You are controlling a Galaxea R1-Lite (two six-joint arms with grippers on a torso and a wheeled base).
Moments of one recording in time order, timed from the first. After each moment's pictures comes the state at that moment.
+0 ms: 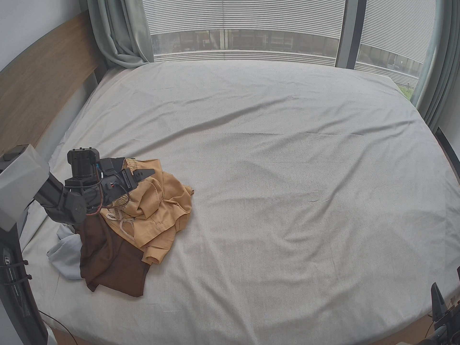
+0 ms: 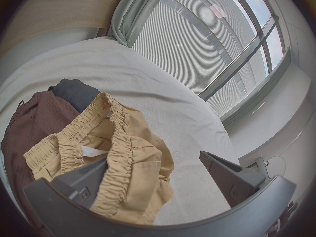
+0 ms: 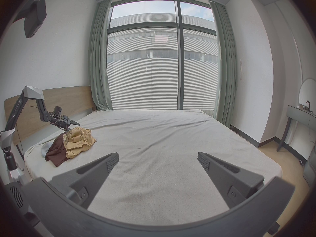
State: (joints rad) left arm -0.01 2.20 -1.06 -0.75 -0.41 -0.45; right arm -0.01 0.02 -0.02 0.00 -0.02 0.00
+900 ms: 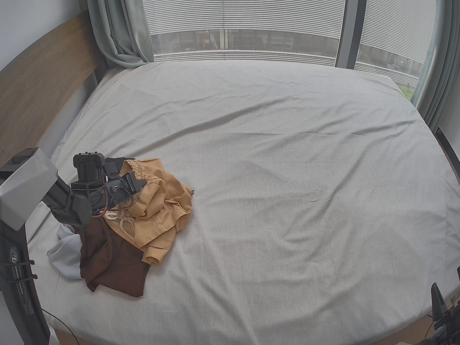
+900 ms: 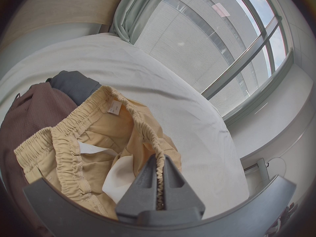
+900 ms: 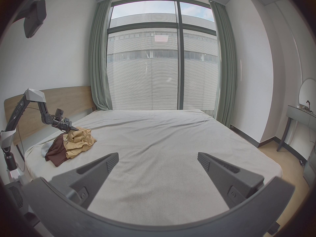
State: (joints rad) left arm -0.01 2.26 -1.10 -0.76 -0.40 -0.46; right arm -0.01 0.02 -0.02 0.00 -0.02 0.00
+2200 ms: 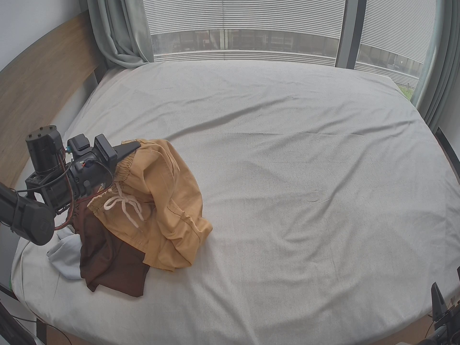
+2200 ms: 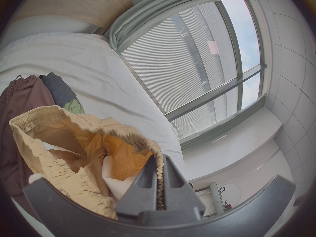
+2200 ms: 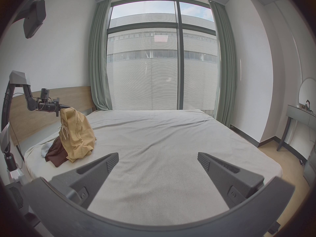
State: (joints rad) left arm -0.11 1.77 -0.73 -1.00 -0.46 -0.90; right arm -0.01 0.02 -0.02 0.00 -0.02 0.00
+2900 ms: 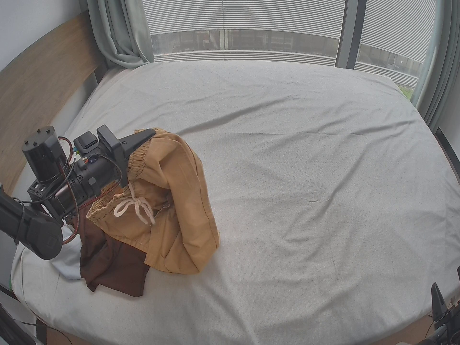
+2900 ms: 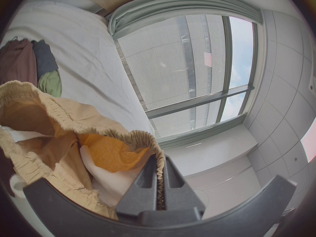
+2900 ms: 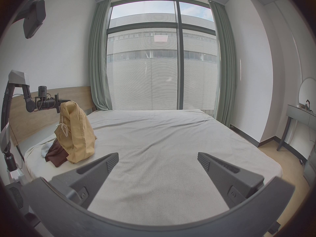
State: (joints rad) left arm -0.22 1.76 -0.67 -1.24 -0.46 -1.19; right arm -0.01 0.02 -0.02 0.00 -0.02 0.00
